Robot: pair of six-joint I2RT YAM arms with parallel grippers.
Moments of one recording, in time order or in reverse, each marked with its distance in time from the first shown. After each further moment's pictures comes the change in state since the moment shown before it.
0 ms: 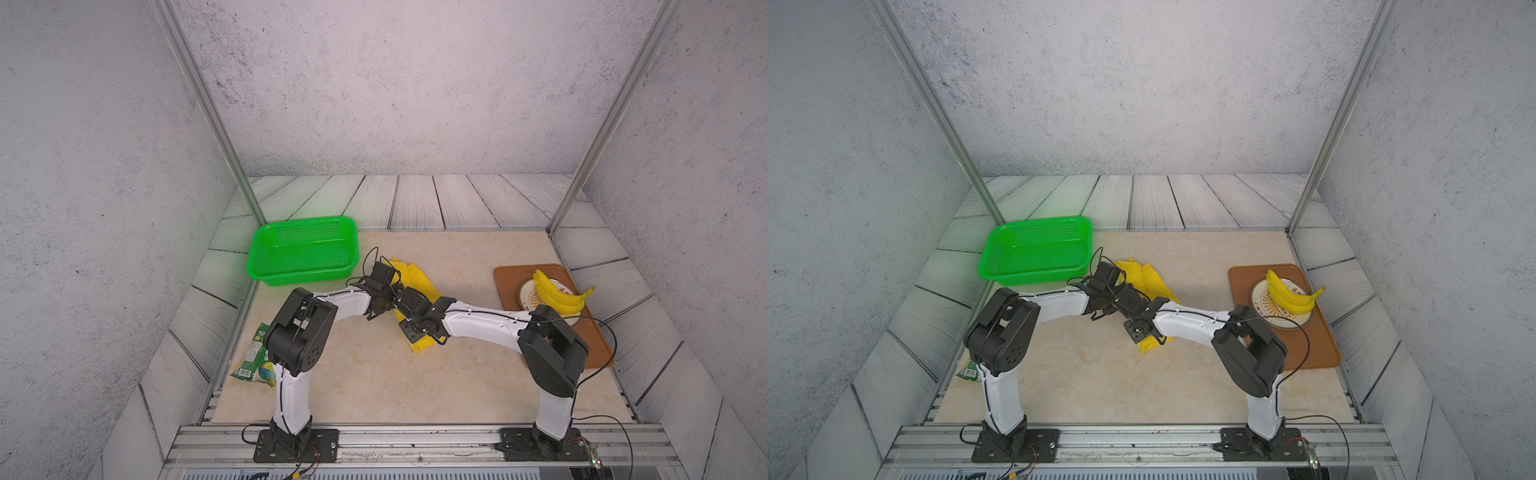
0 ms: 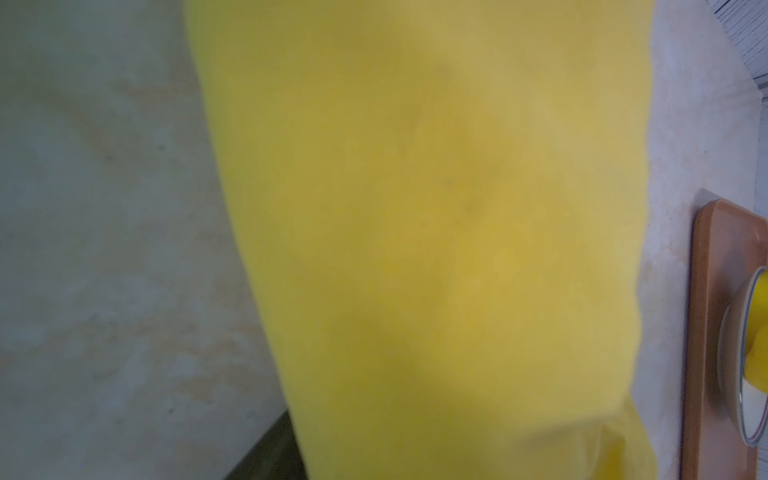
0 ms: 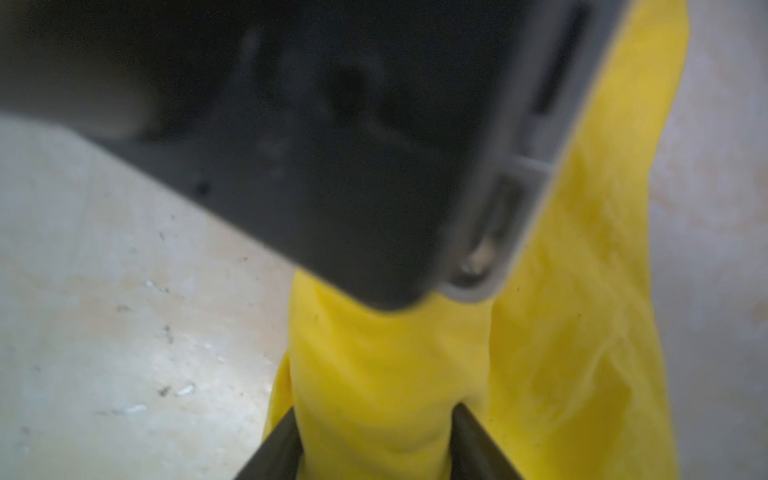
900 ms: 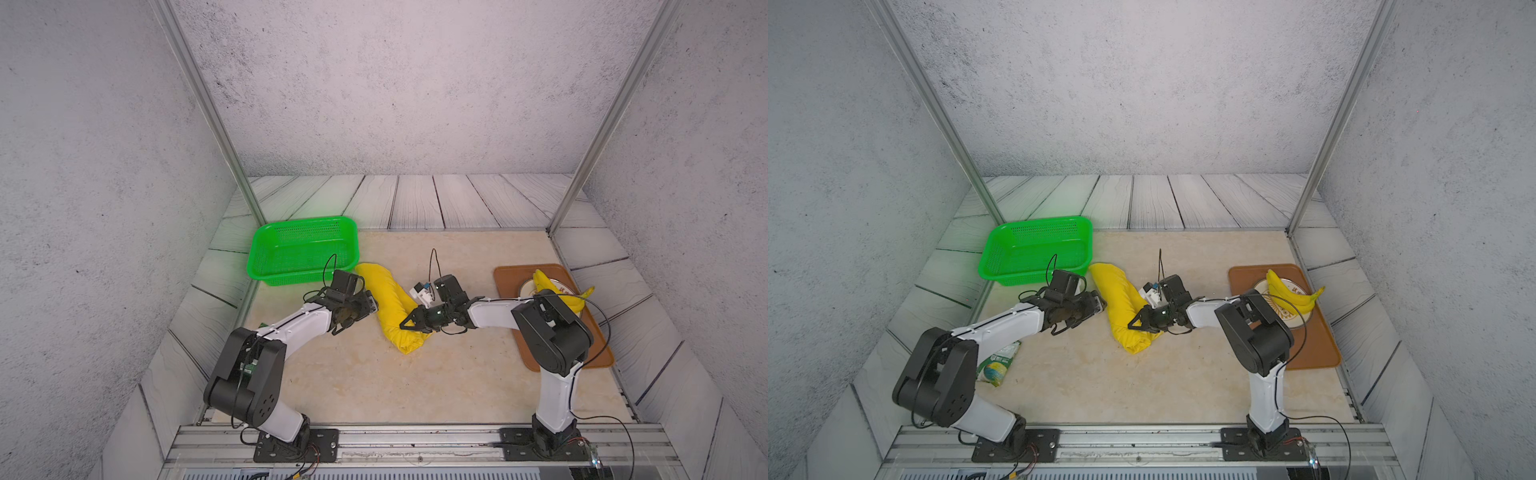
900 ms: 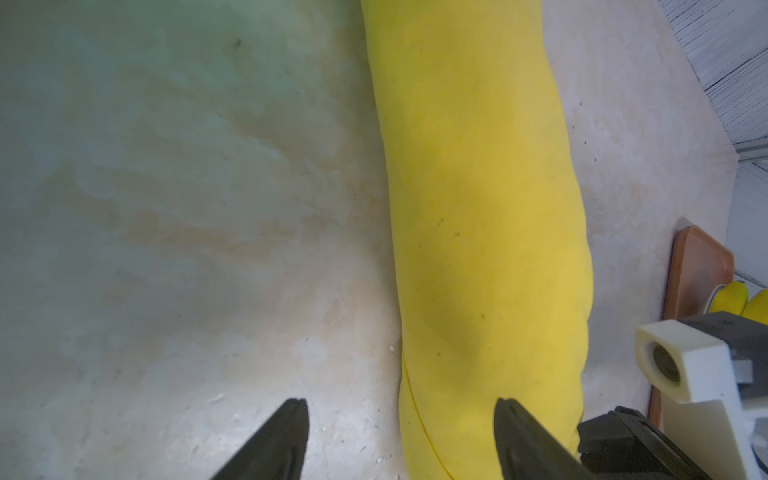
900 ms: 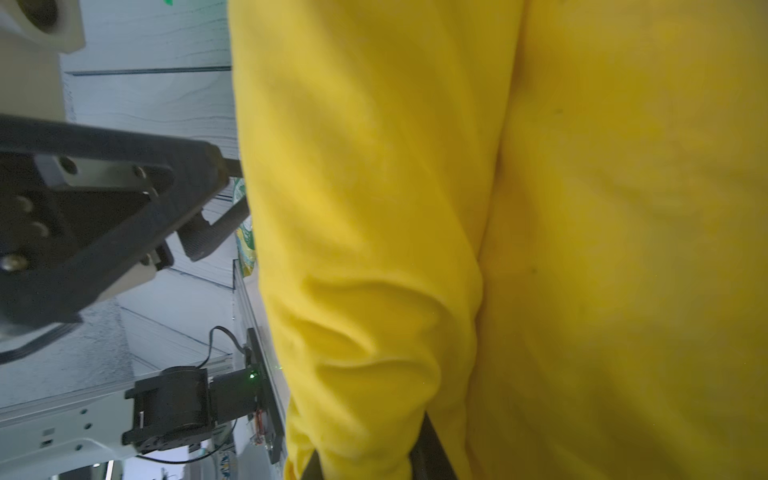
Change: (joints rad) left arm 0.142 -0.394 -0.291 -0.105 0.022 0.006; right arm -0.329 0.082 -0.250 0.607 -1.094 0.425
